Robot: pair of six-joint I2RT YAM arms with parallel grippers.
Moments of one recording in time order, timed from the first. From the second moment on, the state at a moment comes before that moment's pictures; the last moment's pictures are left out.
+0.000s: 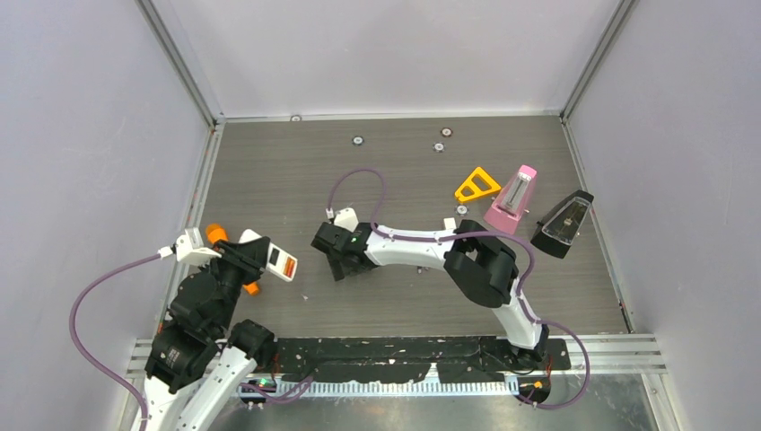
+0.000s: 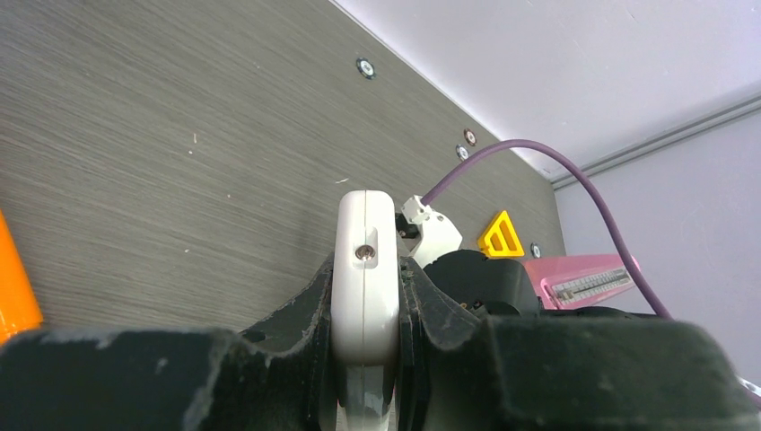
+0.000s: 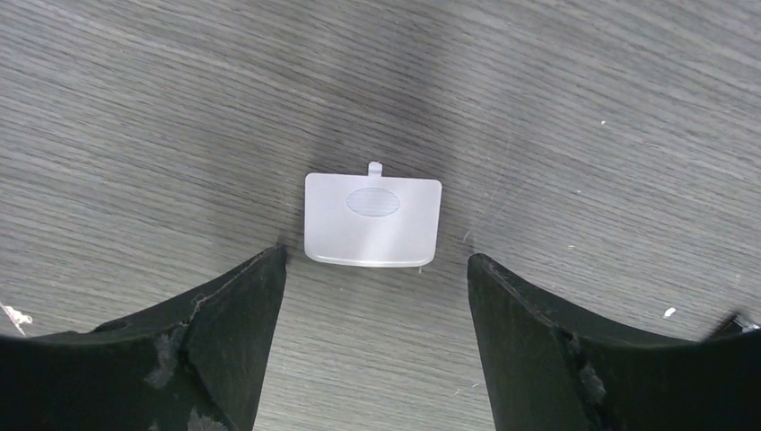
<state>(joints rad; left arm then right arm) -0.48 0.17 0.70 -0.69 -0.40 -0.82 1.14 2.10 1.57 -0.67 0.38 0.71</state>
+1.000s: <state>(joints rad) -0.48 0.16 0.70 -0.70 -0.41 -0.81 1.09 2.11 1.57 -0.63 0.29 0.70</state>
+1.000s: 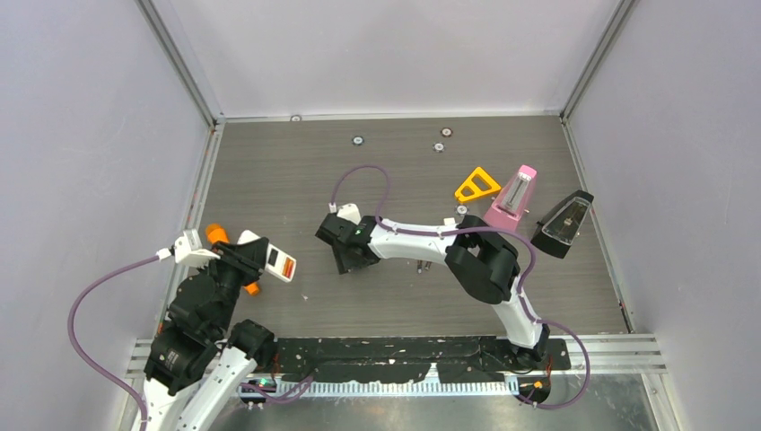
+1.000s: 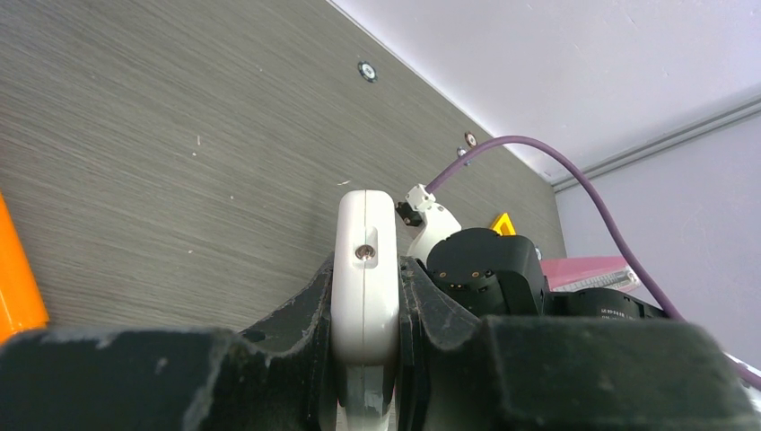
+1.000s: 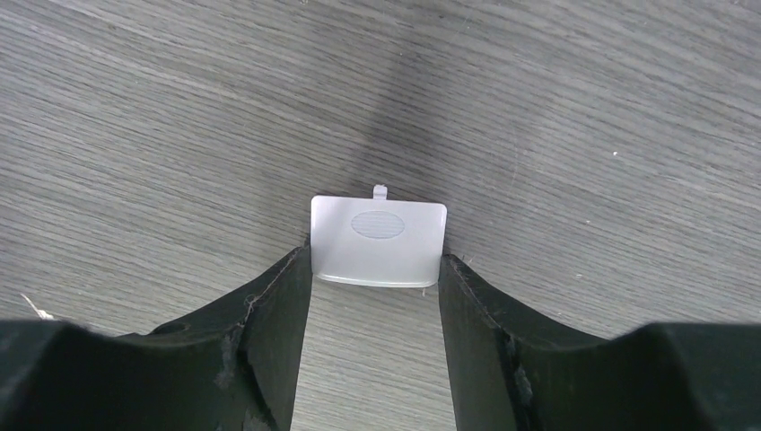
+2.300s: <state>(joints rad) -0.53 0.50 0.39 0.01 0.18 -0.84 1.33 1.13 0.93 -0.30 0.23 0.14</state>
